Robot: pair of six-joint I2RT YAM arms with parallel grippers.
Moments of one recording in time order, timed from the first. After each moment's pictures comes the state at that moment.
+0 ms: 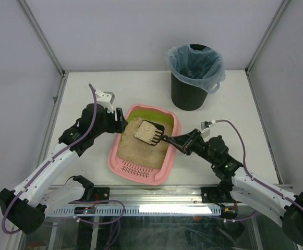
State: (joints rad) left arm -0.54 0.97 0.88 -0.45 -0.06 -0.31; right arm 0.74 0.70 0.23 0.33 -0.12 1.43
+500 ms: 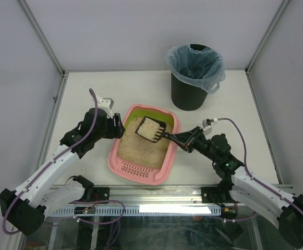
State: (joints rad) left arm -0.54 0.92 0.83 -0.52 -0.08 -0.39; right arm 0.67 0.69 0.21 0.37 -0.19 1.45
